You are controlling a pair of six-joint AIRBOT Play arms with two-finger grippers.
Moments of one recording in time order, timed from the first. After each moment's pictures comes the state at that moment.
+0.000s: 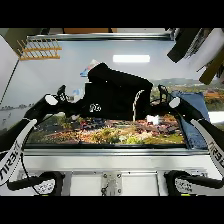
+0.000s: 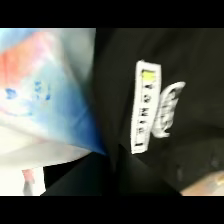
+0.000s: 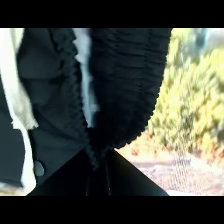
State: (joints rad) left arm -0.07 -1.40 0.93 0.92 -0.81 -1.64; right arm 0.05 -1.41 0.90 -0.99 0.73 1.38
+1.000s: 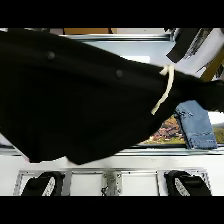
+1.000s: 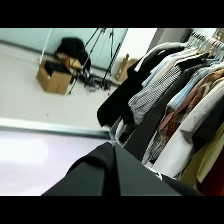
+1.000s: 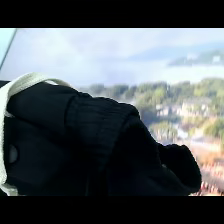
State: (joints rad) left arm 0.09 -0.61 1.47 0.92 -0.87 -1.63; right arm 0.00 -0.69 1.43 -1.04 1.40 1.82
